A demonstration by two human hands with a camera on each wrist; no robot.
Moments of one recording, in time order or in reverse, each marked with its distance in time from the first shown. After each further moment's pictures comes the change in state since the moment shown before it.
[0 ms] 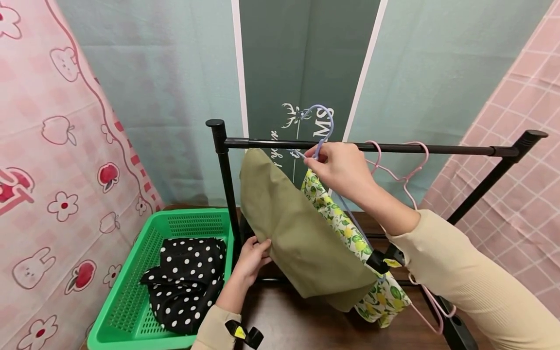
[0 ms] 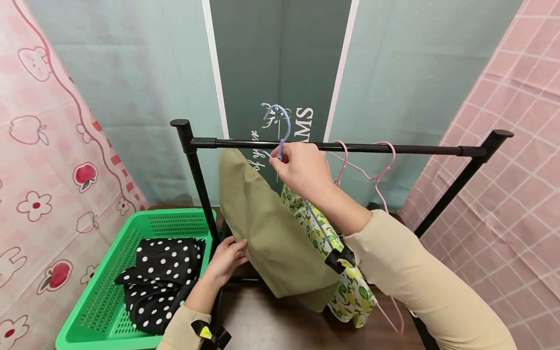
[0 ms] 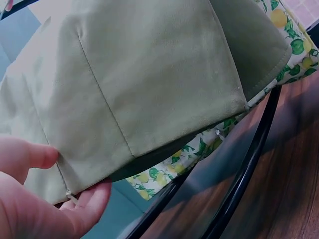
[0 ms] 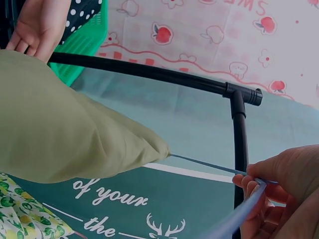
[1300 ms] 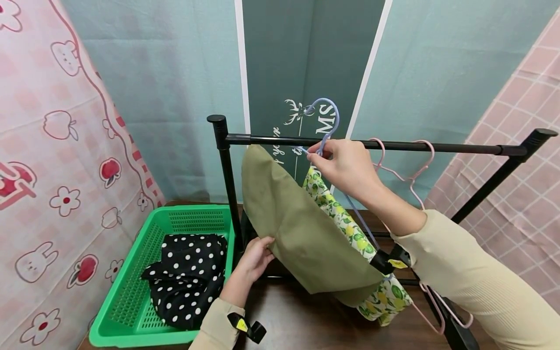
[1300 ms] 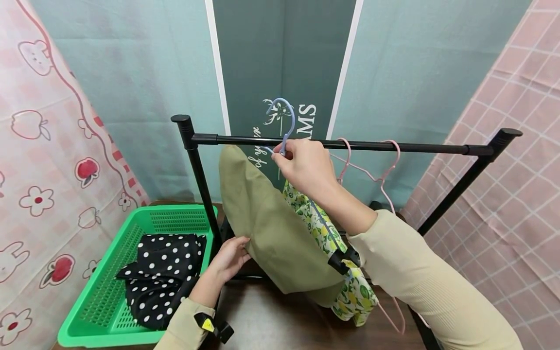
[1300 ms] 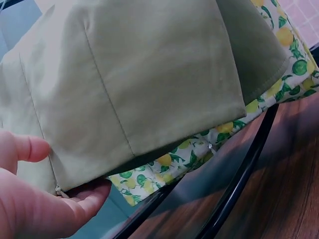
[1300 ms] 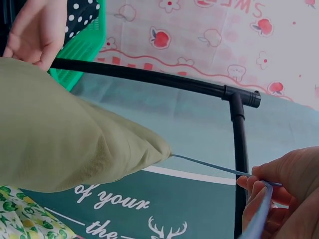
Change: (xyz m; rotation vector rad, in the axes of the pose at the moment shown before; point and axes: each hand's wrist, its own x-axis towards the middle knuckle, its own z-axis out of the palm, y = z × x) left_hand 0.007 -0.001 0.006 -0.235 -0.110 -0.057; right_hand -0.001 0.001 -0.001 0.041 0.003 0.029
